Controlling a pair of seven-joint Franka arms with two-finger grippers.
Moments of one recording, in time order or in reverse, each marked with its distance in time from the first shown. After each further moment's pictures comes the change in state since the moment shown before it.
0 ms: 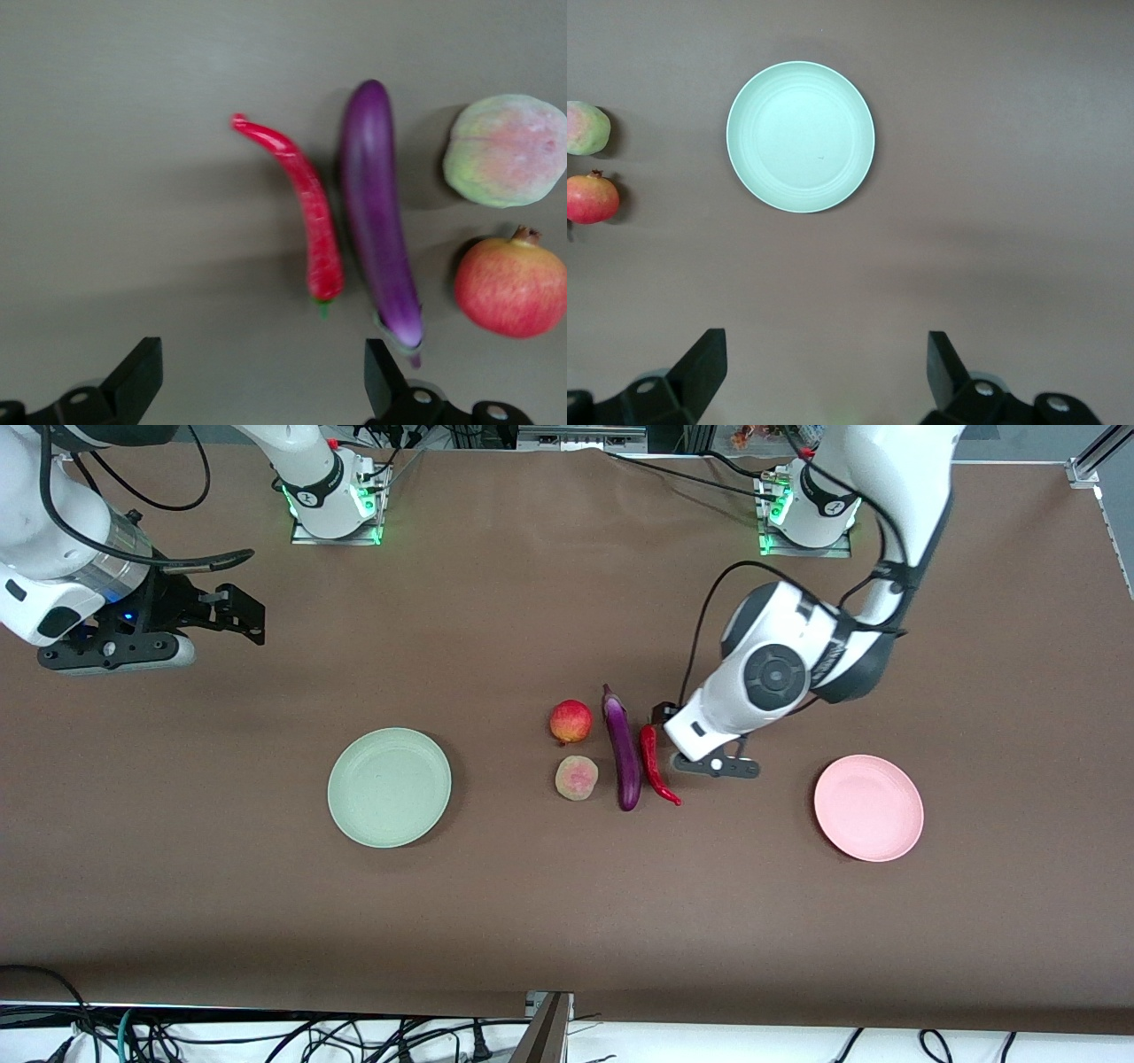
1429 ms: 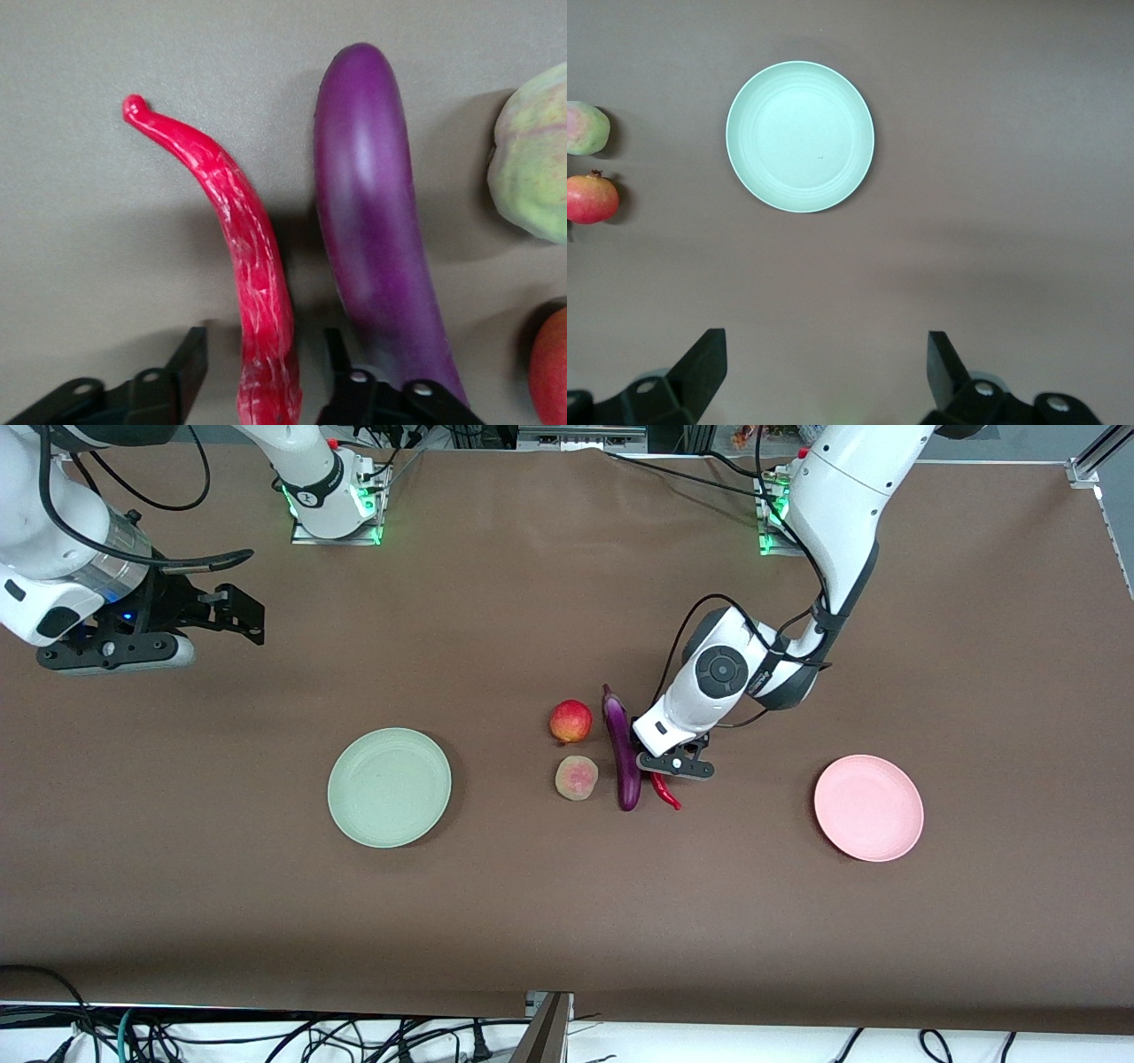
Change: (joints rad) left arm -0.035 0.104 0.005 -0.181 0.060 0.438 -0.009; right arm 0.000 0.000 -0.001 0.000 0.000 0.000 0.000
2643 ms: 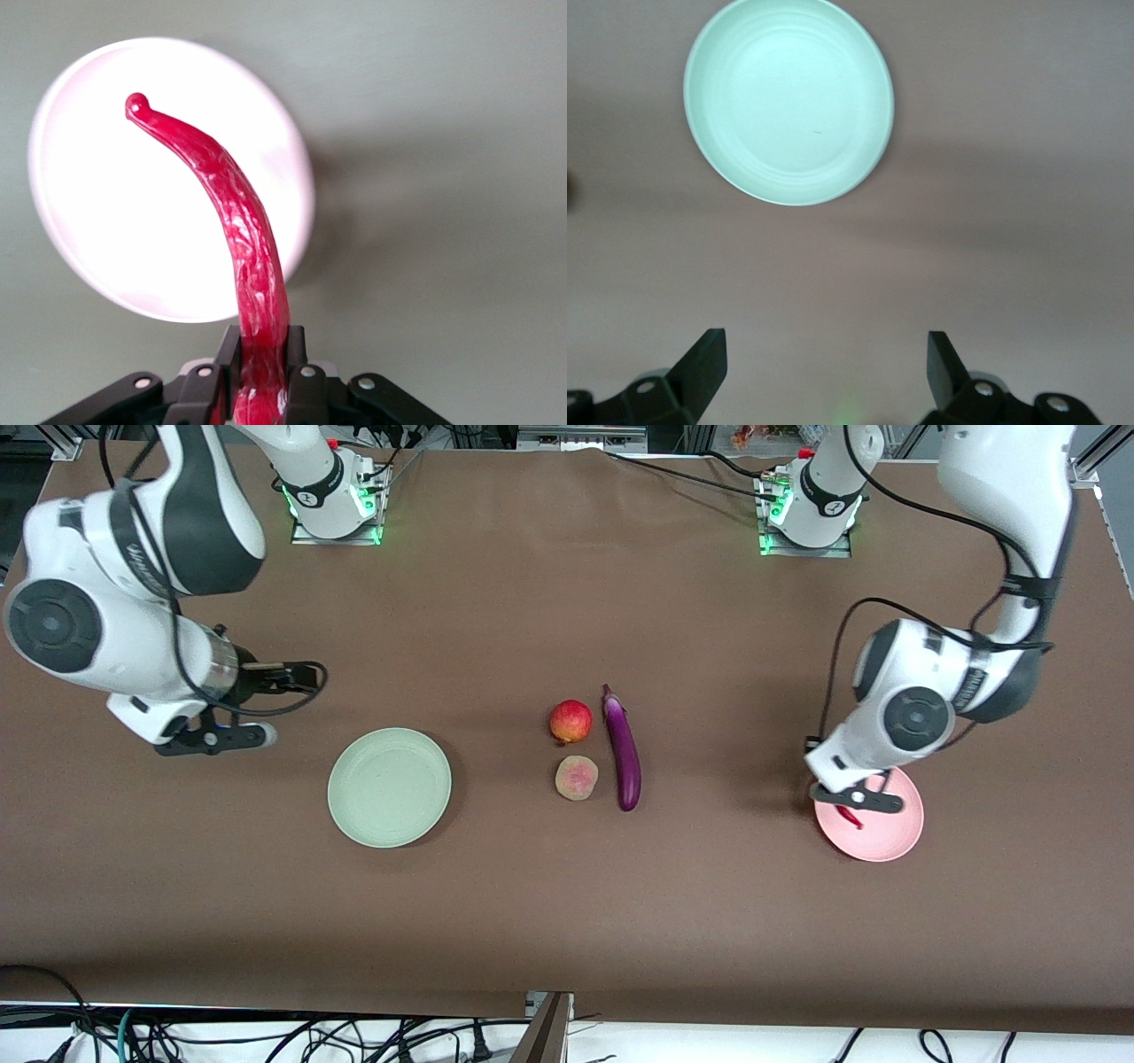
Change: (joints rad) left arm 0.388 -0.172 0.058 0.056 0.255 -0.476 0.335; right arm 0.042 0.225 0.007 -0.004 0.008 0.061 0.055
